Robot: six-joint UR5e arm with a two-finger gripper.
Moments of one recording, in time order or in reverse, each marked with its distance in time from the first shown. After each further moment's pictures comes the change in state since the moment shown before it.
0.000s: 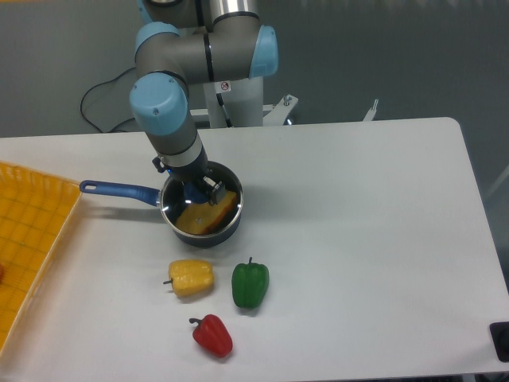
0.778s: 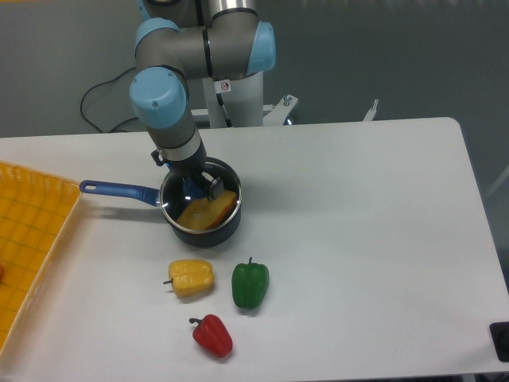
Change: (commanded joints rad) arm -0.008 0.014 -0.031 0.025 0.000 0.020
